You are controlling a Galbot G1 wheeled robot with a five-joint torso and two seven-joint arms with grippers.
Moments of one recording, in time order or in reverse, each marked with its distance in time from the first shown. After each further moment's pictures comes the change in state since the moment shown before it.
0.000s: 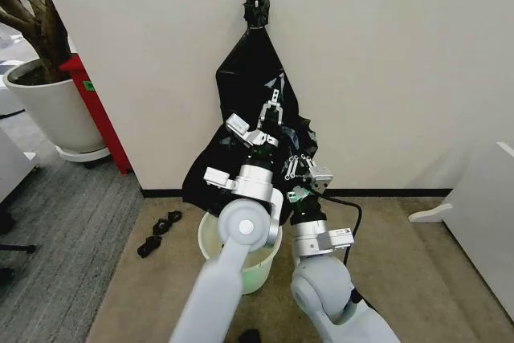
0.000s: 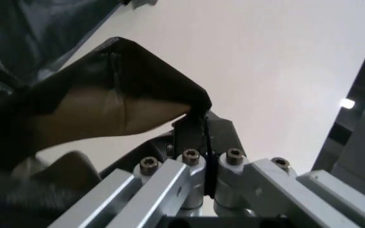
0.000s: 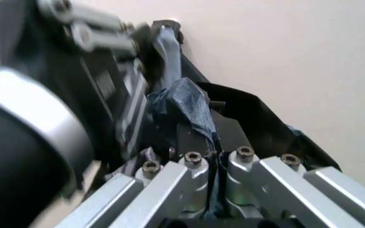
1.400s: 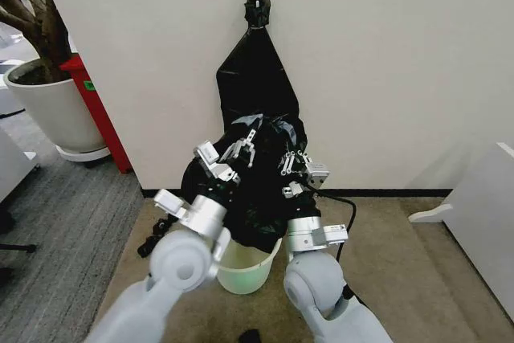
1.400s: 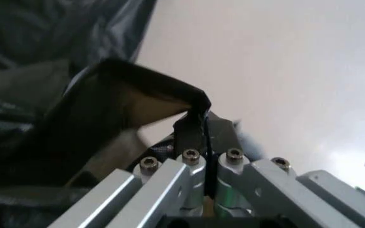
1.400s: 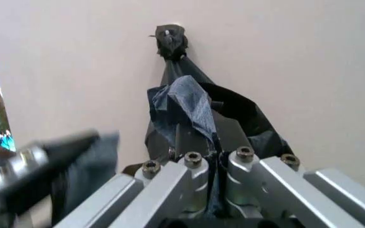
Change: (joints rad) left arm 0.088 0.590 -0.004 -0.277 -0.030 0.055 -0.226; right arm 0.013 0.051 -0.017 -0.015 -0.009 0.006 0.000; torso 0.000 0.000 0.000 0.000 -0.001
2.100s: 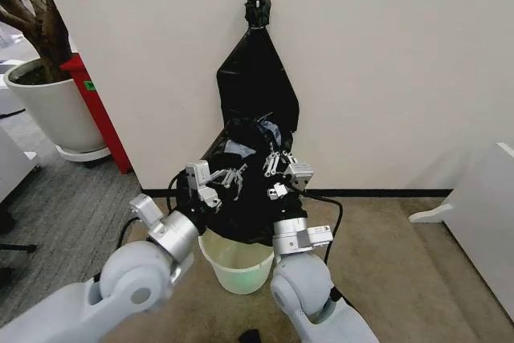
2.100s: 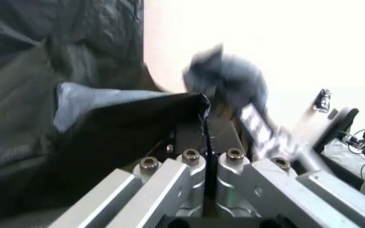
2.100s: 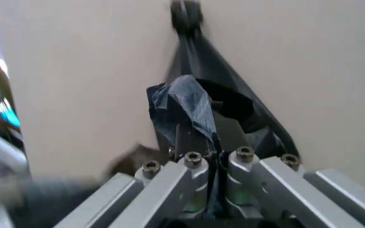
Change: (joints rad) left arm -0.038 0.408 0.058 -0.097 -0.033 0.024 -0.053; right arm -0.015 -0.019 -0.048 0.015 -0.069 -0.127 0.042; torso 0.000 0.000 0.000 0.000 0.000
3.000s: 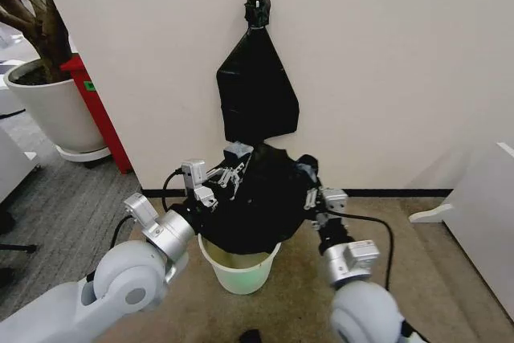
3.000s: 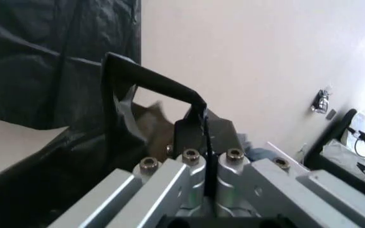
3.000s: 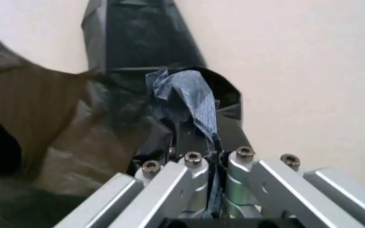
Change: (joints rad) left arm 0.001 -0.008 -0.004 0.002 0.003 -0.002 0.003; right arm -0.211 -0.309 0.196 0.237 0.172 -0.244 0.049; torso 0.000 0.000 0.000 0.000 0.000
